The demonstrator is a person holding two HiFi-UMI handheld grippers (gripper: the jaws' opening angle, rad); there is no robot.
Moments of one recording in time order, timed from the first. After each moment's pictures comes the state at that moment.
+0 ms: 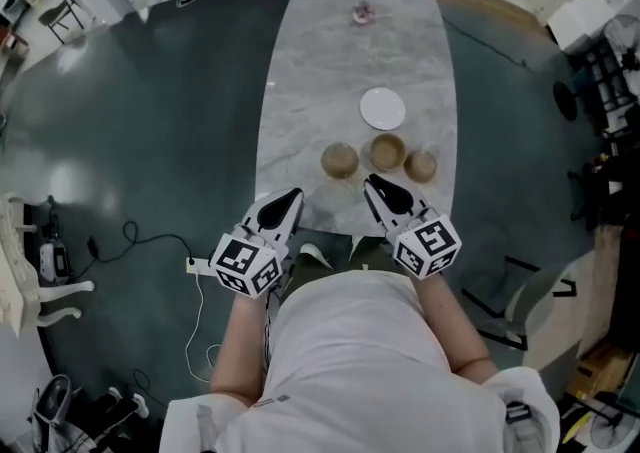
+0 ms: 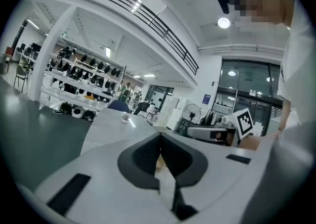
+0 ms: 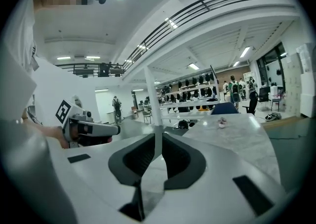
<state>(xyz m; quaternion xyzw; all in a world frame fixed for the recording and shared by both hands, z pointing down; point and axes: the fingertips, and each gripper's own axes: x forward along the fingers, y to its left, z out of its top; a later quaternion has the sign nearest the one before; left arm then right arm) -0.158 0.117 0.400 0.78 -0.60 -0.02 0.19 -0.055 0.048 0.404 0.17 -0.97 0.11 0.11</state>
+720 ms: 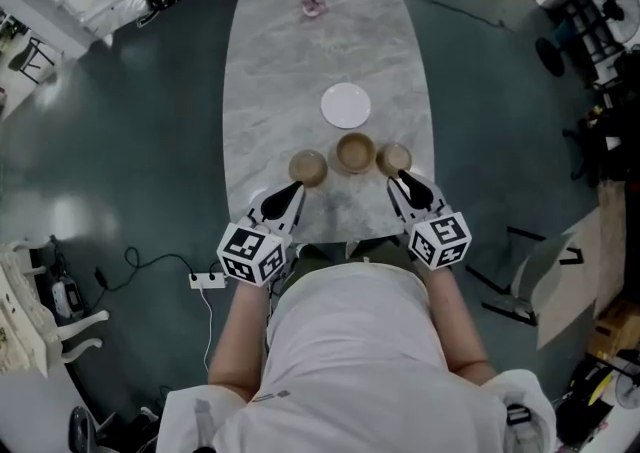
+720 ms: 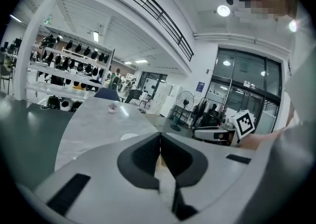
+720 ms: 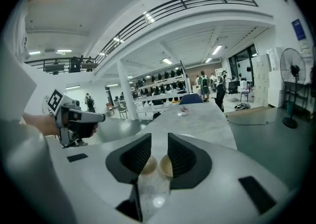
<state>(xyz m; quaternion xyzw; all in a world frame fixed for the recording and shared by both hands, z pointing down) -0.097 0.020 0.433 0.81 -0.54 0.04 0.23 0.074 -0.047 0.463 0.31 -0.92 0.16 0.15</state>
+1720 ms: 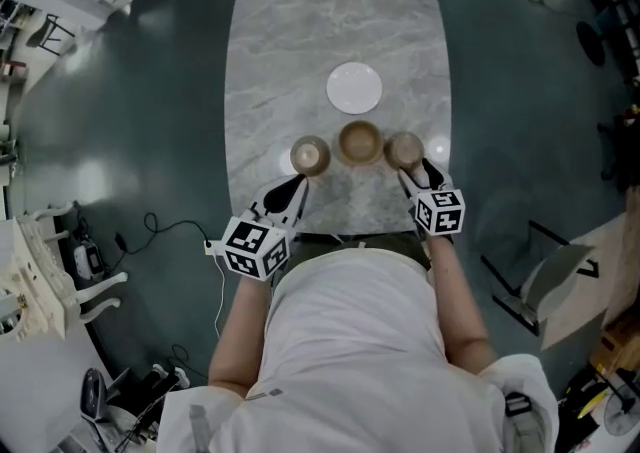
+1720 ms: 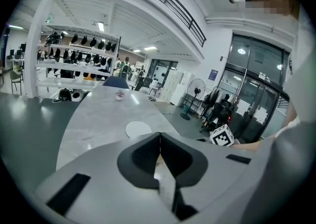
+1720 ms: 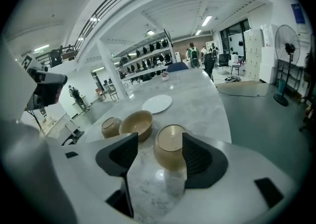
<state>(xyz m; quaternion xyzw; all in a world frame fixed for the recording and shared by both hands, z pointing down) -0.070 -0.016 0.468 0.76 -0.57 0.11 0.28 0.137 -0.117 0.642 0.32 -0.87 0.26 0.27</state>
